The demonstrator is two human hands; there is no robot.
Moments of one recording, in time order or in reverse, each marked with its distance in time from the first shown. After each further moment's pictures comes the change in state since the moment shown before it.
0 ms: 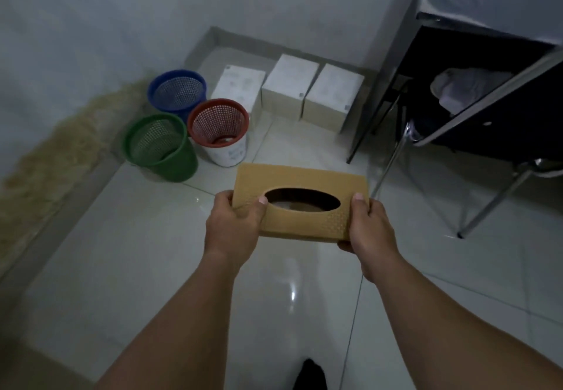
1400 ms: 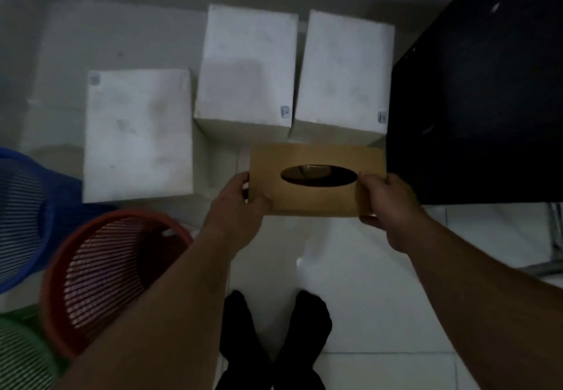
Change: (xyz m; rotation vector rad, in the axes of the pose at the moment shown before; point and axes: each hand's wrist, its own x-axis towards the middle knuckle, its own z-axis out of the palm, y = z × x) left_hand 0.643 0.036 0.240 0.348 -0.544 -0.007; right_hand 0.567 -0.100 0.218 0.112 0.122 0.437
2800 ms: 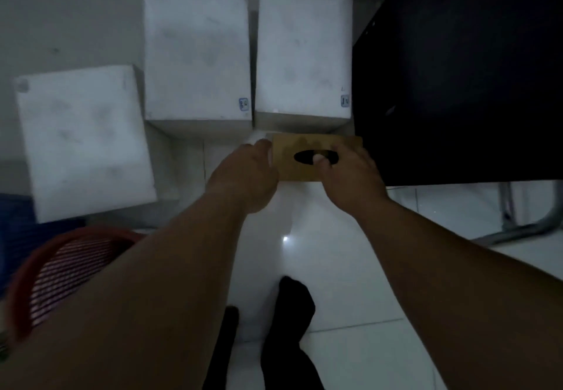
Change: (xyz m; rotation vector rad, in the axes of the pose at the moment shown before) left_hand 0.030 0.088 0.043 0.614 -0.233 0.272; right_hand 0.010 -0.022 -0.004 -0.708 0.102 -0.337
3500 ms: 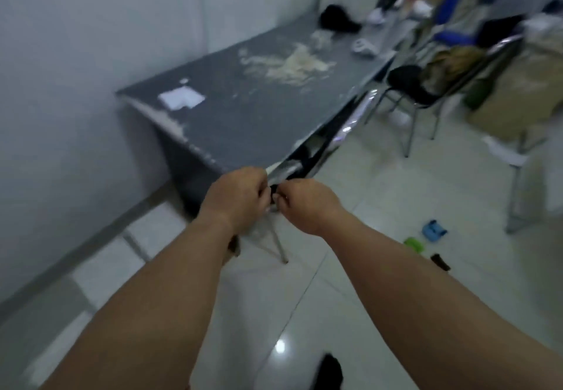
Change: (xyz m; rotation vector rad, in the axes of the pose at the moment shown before) left_hand -0.456 0.351 -0.197 0.392 0.212 1.150; right_hand -0.516 -0.008 -0.388 -0.144 0.531 0.047
